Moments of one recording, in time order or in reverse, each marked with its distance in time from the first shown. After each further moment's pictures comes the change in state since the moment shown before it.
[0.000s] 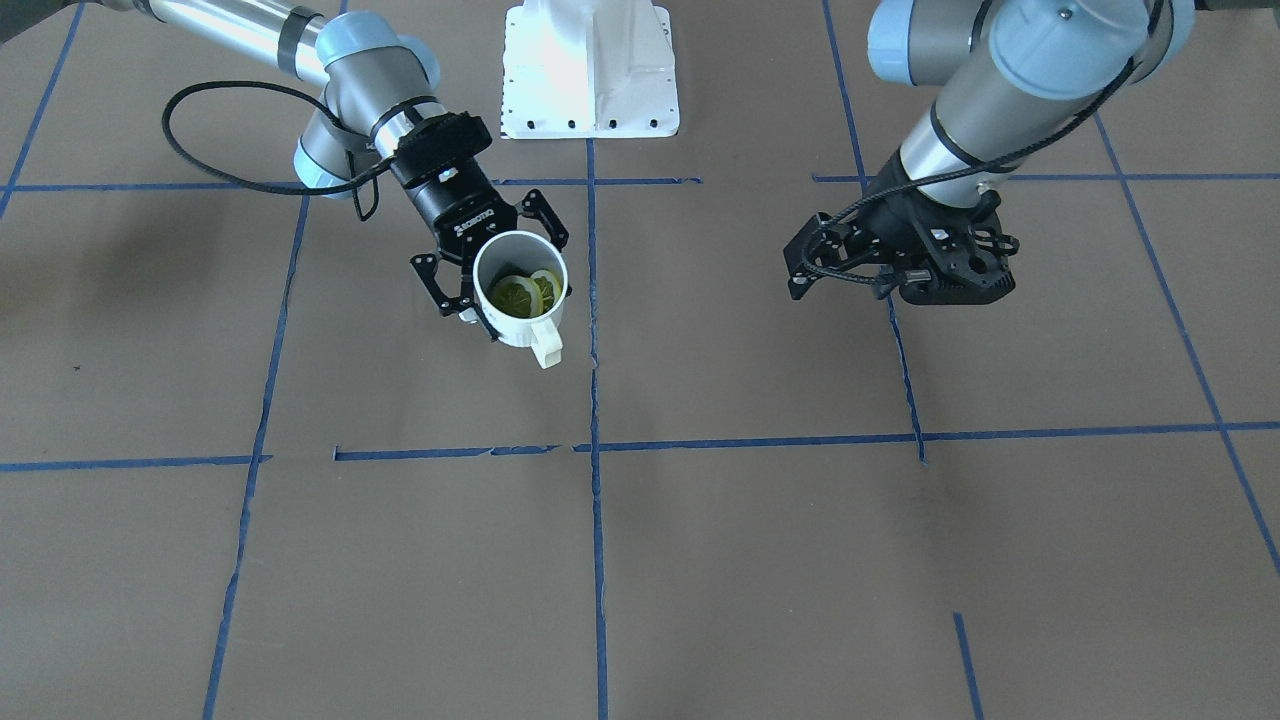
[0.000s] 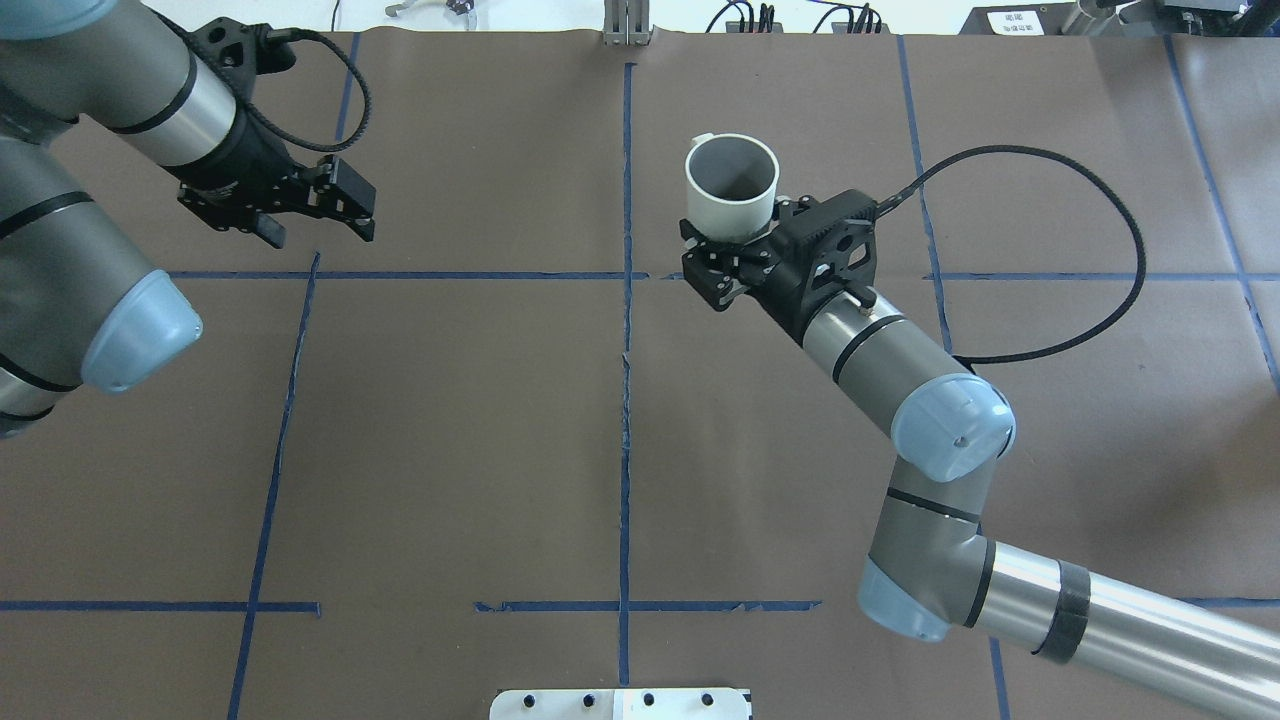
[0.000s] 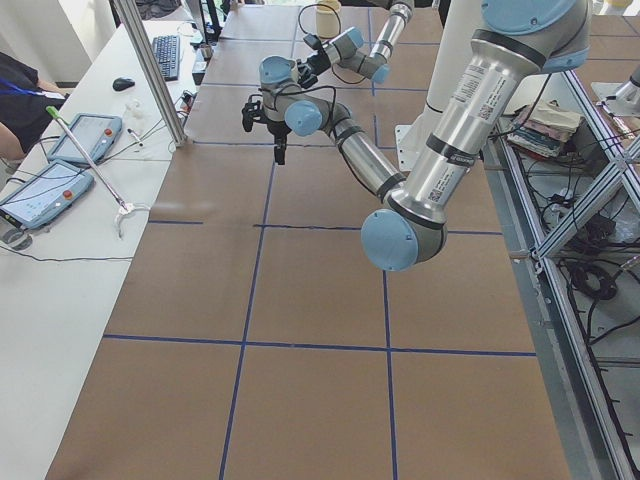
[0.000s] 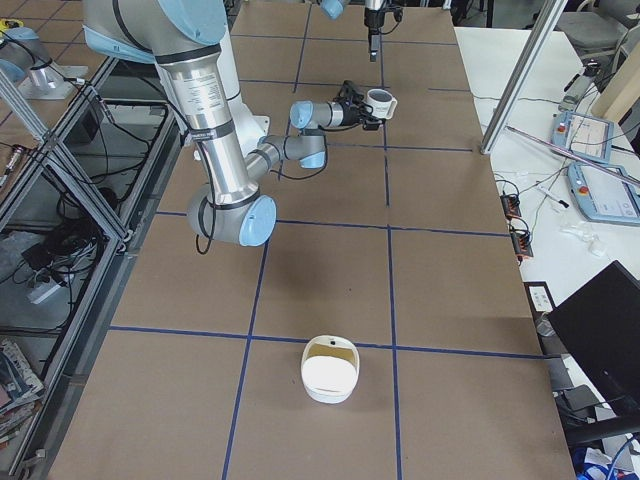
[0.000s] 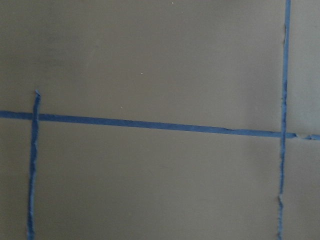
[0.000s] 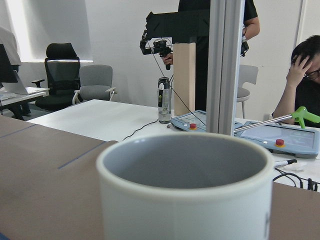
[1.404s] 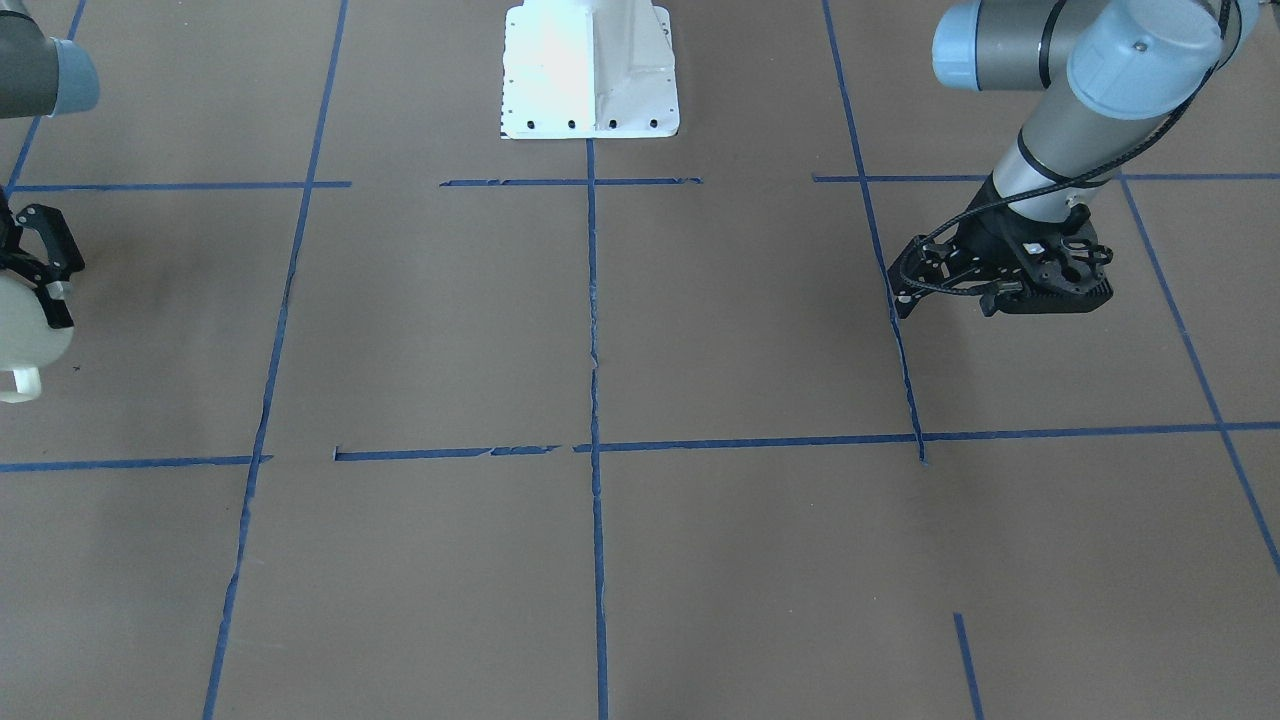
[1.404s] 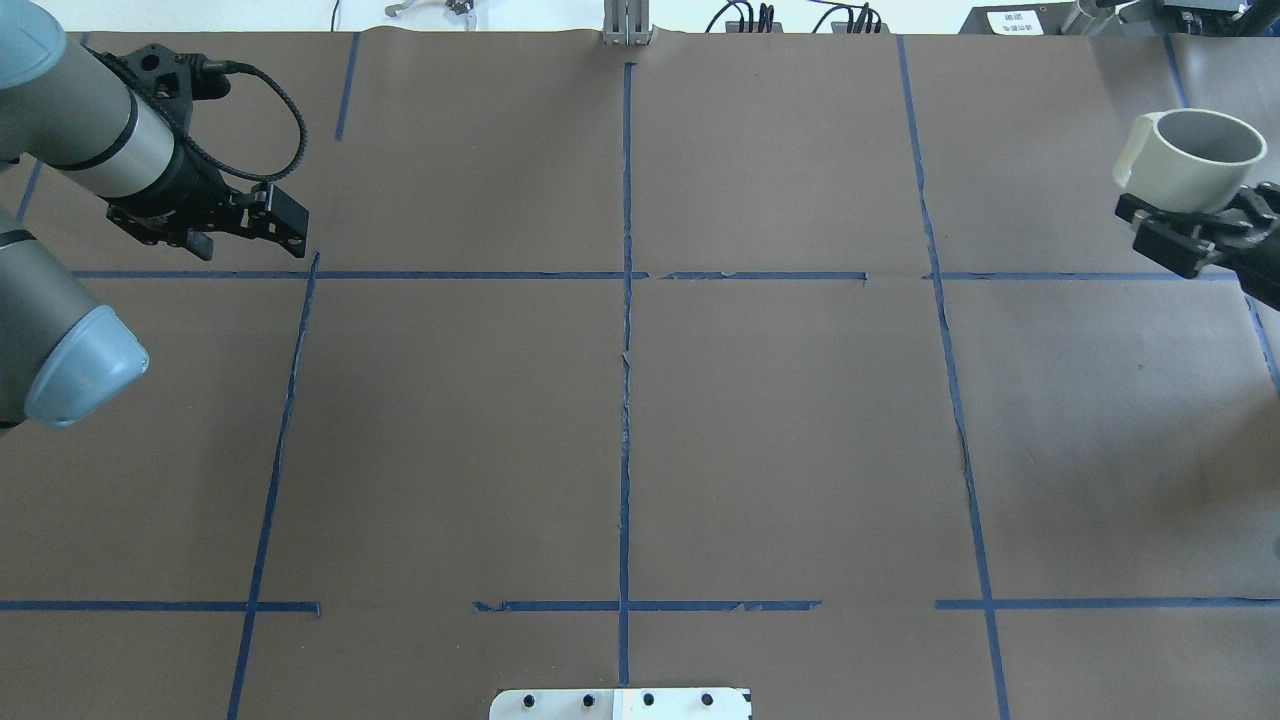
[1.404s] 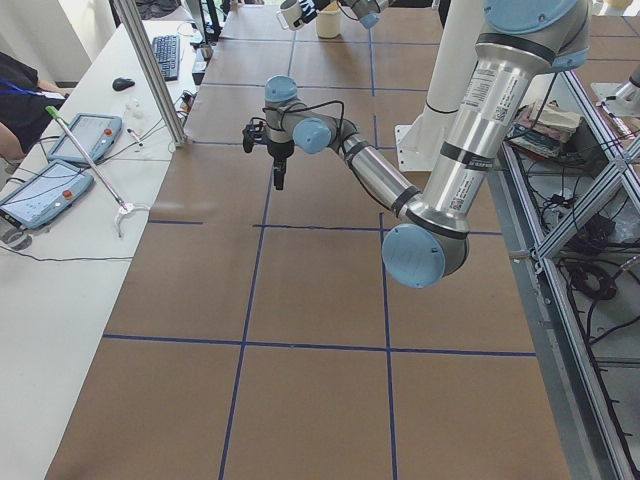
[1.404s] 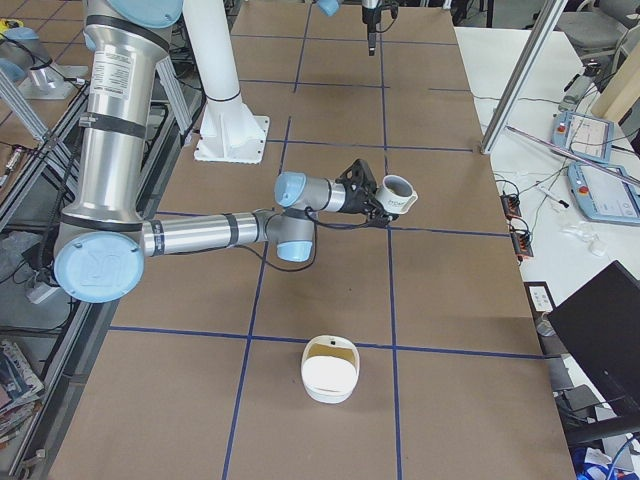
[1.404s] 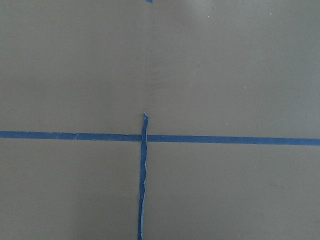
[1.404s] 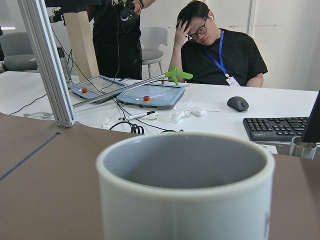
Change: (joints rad) left arm 0.016 0.071 -0.046 0.022 0.088 -0.045; right arm 0.410 -0.666 0.185 0.265 0.424 0.164
